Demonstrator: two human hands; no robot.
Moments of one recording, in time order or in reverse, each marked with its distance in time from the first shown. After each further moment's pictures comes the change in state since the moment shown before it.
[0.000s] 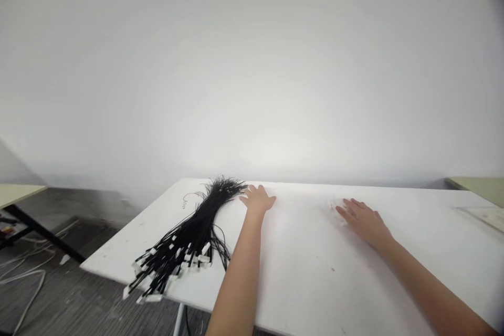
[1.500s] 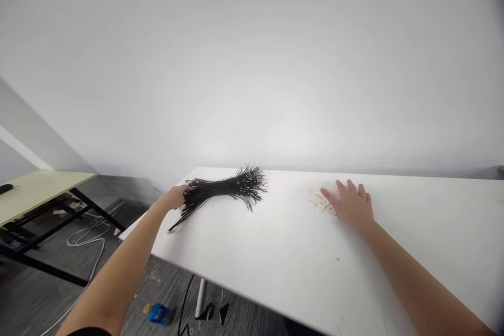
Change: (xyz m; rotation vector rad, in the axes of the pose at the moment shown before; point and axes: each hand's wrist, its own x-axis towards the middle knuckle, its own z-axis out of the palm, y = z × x) left_hand 0.056 -0.310 -0.063 0.261 0.030 0.072; right_hand 0.017 -0.066 0.001 0.365 0.103 0.051
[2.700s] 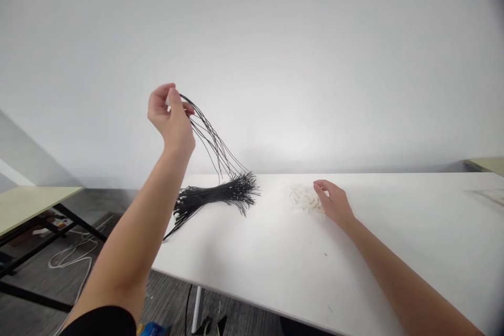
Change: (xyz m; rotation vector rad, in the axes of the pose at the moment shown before) left_hand -0.051 0.222 -0.228 -1.462 1.301 0.478; right_hand -0.012 -0.022 -0.029 0.616 -0.023 -0.049
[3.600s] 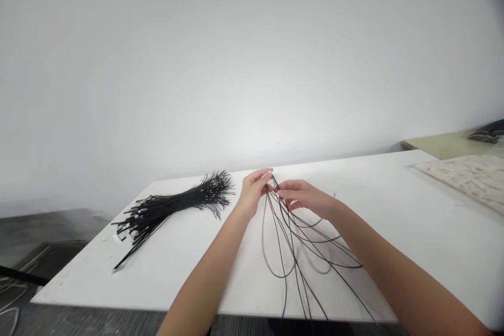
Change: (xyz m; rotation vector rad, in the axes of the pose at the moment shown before) left_hand -0.254 -0.043 0.055 -0.347 -0.695 -1.112; right_hand -0.010 -0.067 -0.033 0.580 -0.631 0.314
